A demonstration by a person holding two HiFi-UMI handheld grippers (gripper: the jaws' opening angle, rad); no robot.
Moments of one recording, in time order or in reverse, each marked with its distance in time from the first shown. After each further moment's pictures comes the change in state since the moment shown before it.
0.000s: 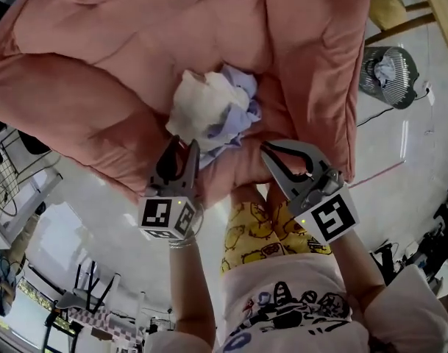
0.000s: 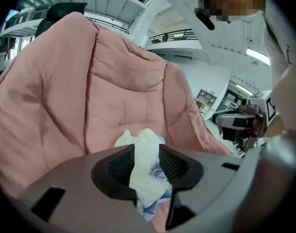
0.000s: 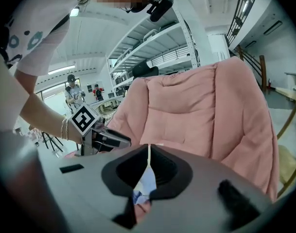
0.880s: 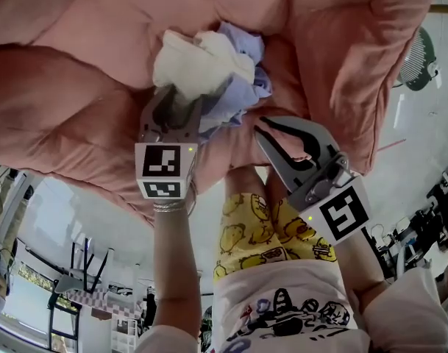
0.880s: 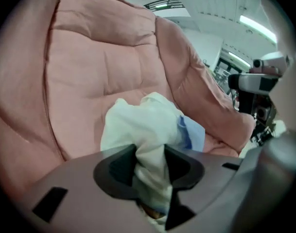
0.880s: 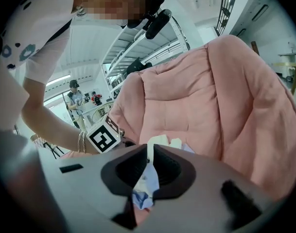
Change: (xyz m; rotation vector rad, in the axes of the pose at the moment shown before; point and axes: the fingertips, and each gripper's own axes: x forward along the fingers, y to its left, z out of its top) left arm 0.098 0.030 -0.070 0.227 0.275 -0.018; right arm 0.048 -0.006 -0.047 0.129 -0.026 0.023
